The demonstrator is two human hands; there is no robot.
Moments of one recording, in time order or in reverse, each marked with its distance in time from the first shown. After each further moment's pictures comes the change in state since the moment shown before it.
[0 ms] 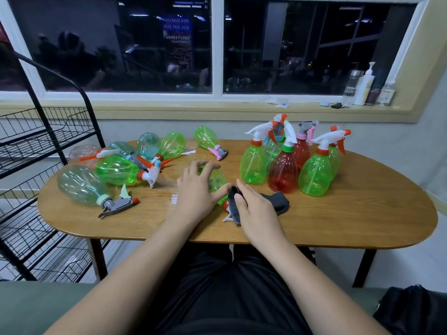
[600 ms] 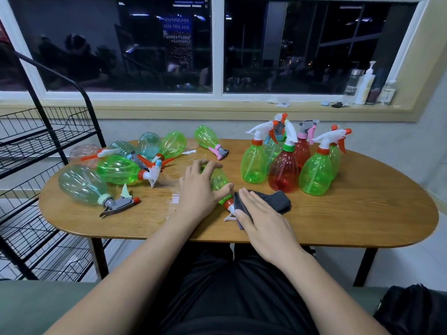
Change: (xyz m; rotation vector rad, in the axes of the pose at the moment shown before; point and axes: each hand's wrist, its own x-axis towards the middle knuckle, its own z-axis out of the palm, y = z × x) left_hand 0.002 0.004 -0.002 -0.024 -0.025 -0.005; right_hand -0.024 0.019 -0.013 -0.288 -0.173 -0.074
